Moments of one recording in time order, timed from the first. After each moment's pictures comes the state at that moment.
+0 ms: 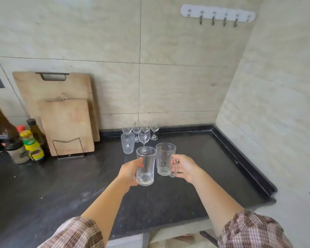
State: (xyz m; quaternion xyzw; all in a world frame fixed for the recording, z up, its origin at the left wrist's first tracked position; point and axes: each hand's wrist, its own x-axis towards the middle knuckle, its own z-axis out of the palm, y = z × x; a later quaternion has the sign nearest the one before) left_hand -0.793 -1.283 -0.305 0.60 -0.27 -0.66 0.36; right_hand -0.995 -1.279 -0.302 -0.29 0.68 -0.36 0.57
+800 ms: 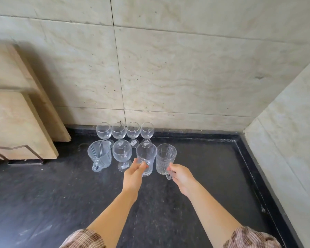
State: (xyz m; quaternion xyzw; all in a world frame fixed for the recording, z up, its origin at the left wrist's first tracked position) left_hand -0.939 -1.482 -0.401 0.62 -0.28 -0.60 0.42; right_hand -1.111 -1.516 -0.422 -0.26 0.68 -0.27 0.63
